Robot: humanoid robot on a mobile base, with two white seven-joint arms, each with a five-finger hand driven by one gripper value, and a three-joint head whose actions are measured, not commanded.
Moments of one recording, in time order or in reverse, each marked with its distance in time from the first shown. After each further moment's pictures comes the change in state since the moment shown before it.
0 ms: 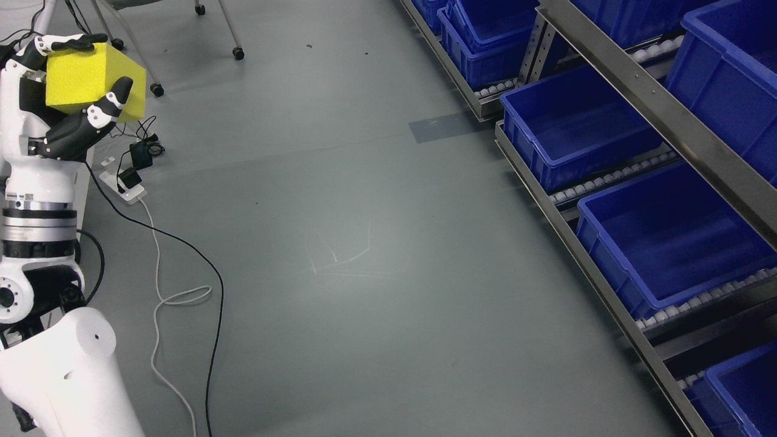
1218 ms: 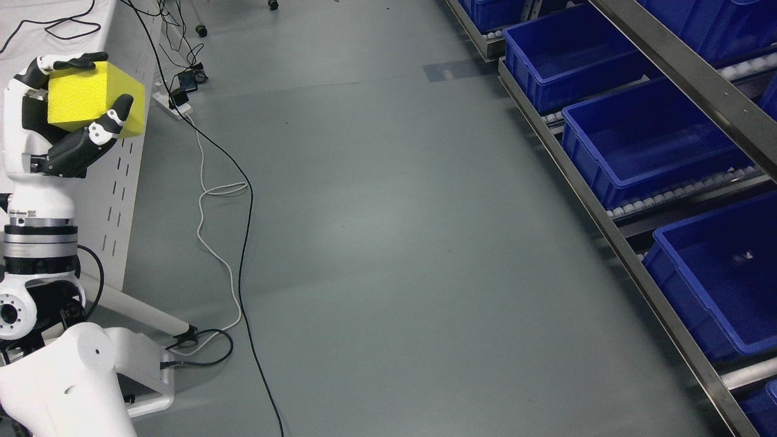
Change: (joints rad) left arm 0.070 0.000 0.019 0.003 0.000 -0.037 0.002; right arm 0.000 0.000 0.000 0.000 0.000 0.000 0.000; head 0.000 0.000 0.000
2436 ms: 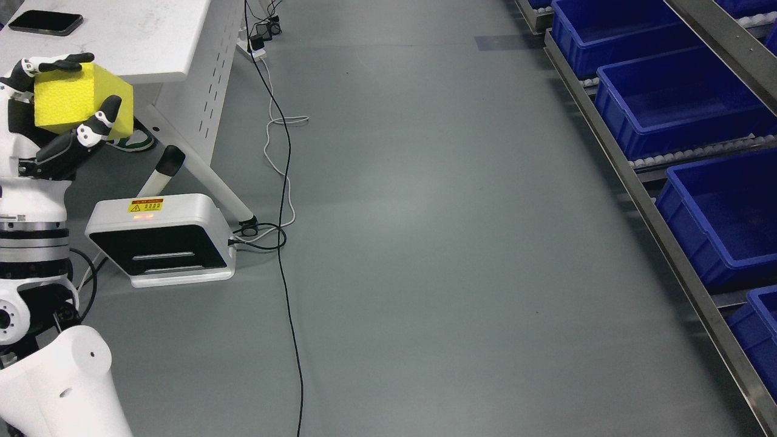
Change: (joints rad) left arm 0.004 0.000 0.022 -0.004 0.001 -0.011 0.002; right arm 0.000 0.000 0.000 0.000 0.000 0.000 0.000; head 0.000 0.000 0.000
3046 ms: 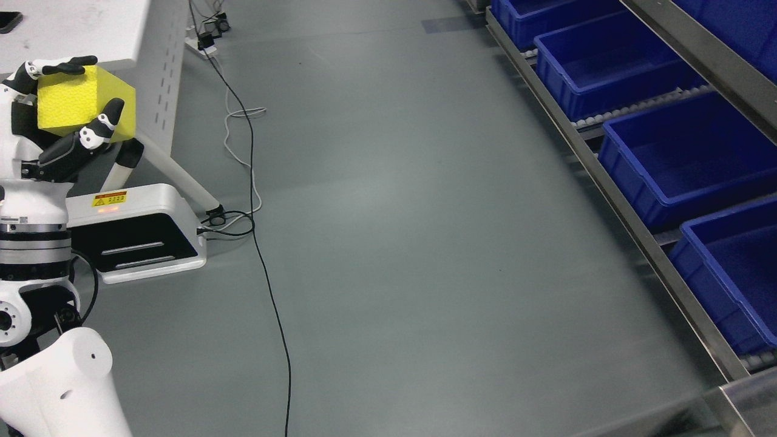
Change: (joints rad) left arm 0.007 0.000 -0.002 -0.002 0.002 -0.002 -0.001; right arm 0.000 0.000 0.000 0.000 0.000 0.000 0.000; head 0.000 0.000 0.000
